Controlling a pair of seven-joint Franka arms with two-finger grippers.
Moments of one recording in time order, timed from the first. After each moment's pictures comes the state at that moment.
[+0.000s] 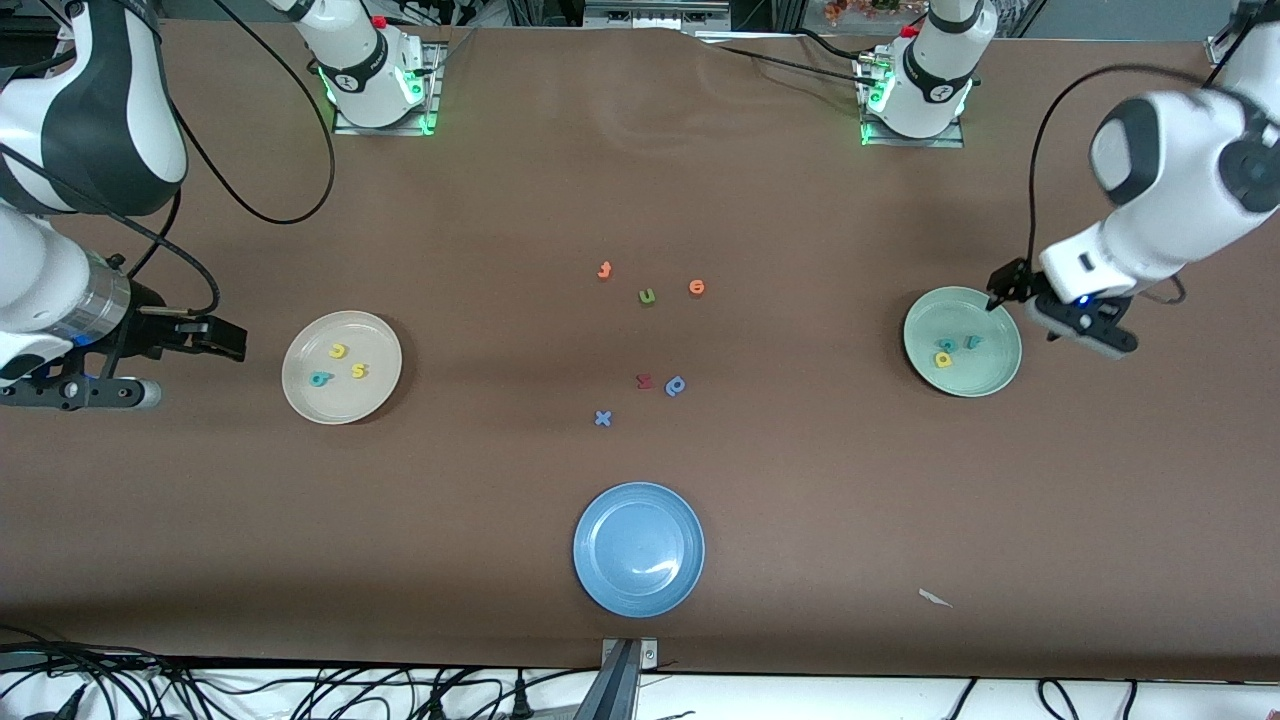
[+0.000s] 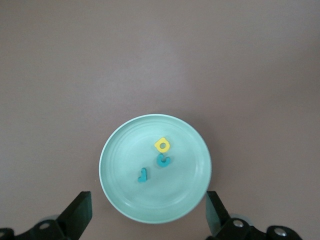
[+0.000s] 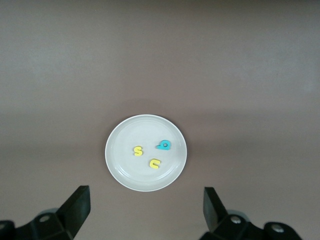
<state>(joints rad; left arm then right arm) -0.05 -0.07 0.09 -2.22 -0.08 2.16 0.55 0.04 0.31 0.03 -1.44 -0.08 1.70 0.08</state>
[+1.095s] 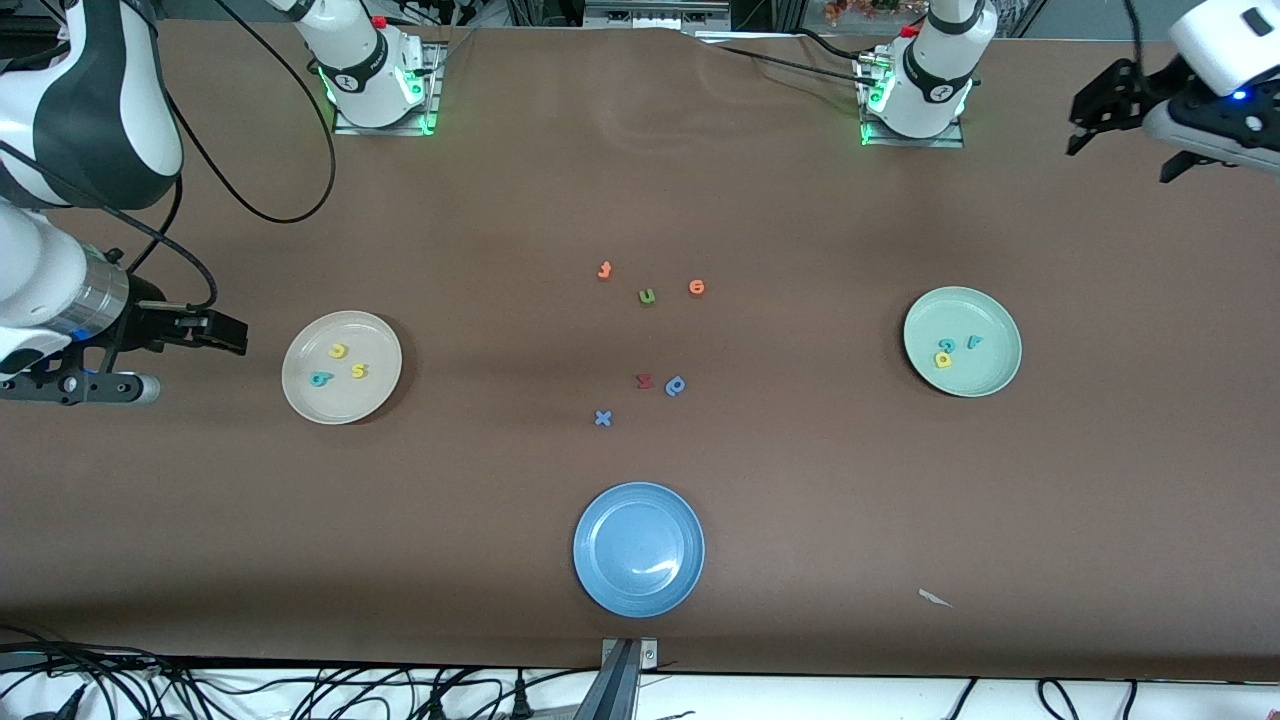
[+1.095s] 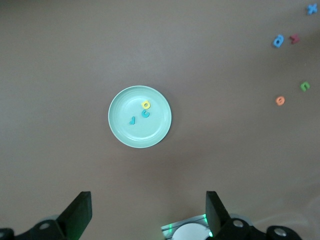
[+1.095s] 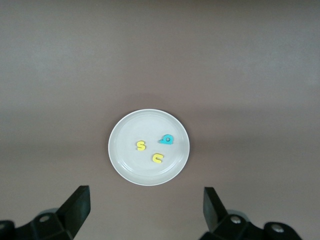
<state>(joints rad) -0.07 -0.16 -0.03 -1.65 0.01 1.43 0.20 0.04 0.31 0.03 -1.44 -0.07 1.67 0.09</state>
